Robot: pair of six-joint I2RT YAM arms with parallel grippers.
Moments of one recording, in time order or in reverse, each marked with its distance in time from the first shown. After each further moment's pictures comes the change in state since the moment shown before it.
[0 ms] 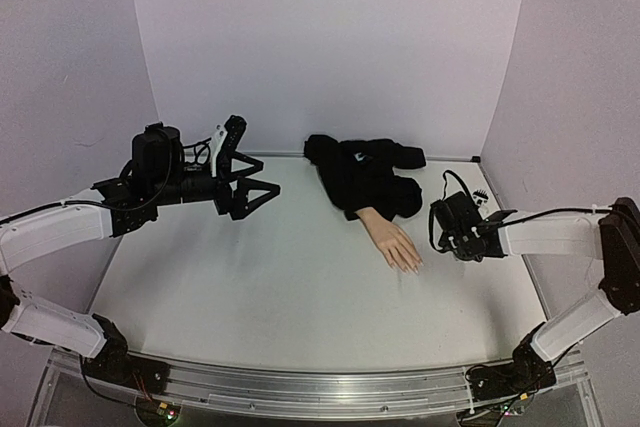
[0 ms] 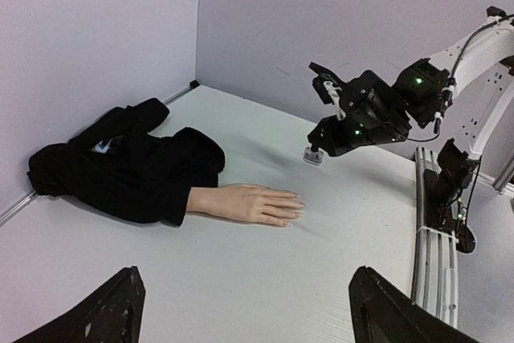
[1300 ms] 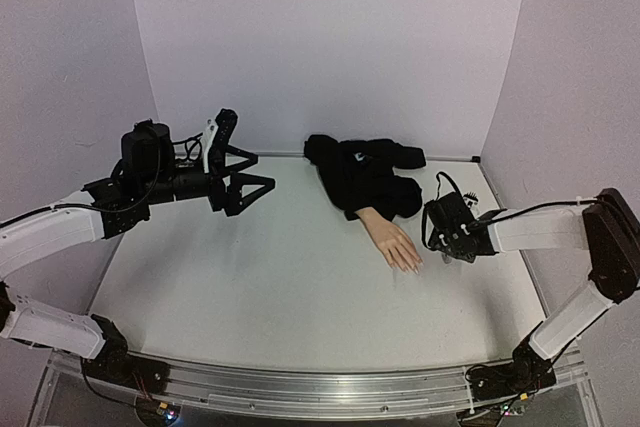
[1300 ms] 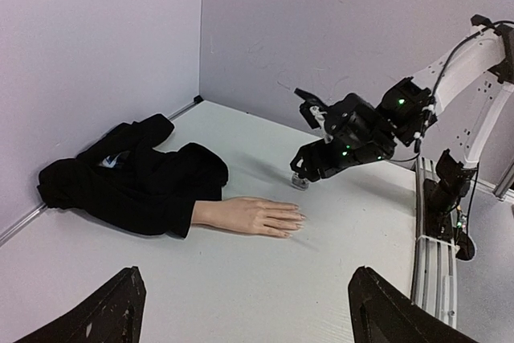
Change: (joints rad) left arm 0.000 -0.053 0.000 -0.005 -0.013 -0.003; right arm -0.004 0.105 0.023 0.066 -0.074 -0.013
